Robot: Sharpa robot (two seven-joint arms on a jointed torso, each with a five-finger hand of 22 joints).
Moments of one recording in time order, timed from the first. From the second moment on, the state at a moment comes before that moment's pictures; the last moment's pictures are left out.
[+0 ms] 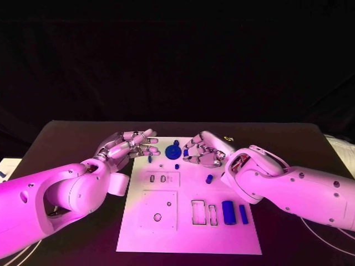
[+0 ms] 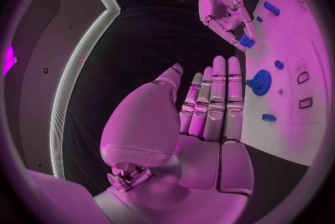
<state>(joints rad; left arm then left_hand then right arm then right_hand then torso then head) 1.16 -0.95 -0.02 1.72 0.06 -0.33 0.37 1.35 -0.01 0.14 0.15 0.15 0.97 0.21 0.10 0.07 1.12 0.15 0.08 0.08 1.20 0.08 0.21 0.26 0.17 0.98 0.19 0.39 0.17 1.11 -0.74 0.02 1.60 -1.41 -0.51 -0.14 1.42 -0.01 0.17 0.11 0.23 1.12 0.12 0.11 0.11 1.42 0.04 1.25 1.41 1.46 -0.05 1.52 1.31 0.02 1.47 0.07 1.56 1.31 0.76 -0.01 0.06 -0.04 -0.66</state>
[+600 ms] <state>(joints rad) 1.16 -0.95 -0.02 1.72 0.06 -0.33 0.37 1.35 -0.01 0.14 0.15 0.15 0.97 0.21 0.10 0.07 1.12 0.15 0.08 0.08 1.20 0.08 0.21 0.26 0.17 0.98 0.19 0.39 0.17 1.07 -0.62 0.00 1.59 -1.53 -0.42 -0.26 1.41 -0.01 0.17 0.11 0.23 1.12 0.12 0.11 0.11 1.42 0.04 1.25 1.40 1.47 -0.05 1.52 1.31 0.02 1.47 0.07 1.56 1.31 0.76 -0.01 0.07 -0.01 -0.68</state>
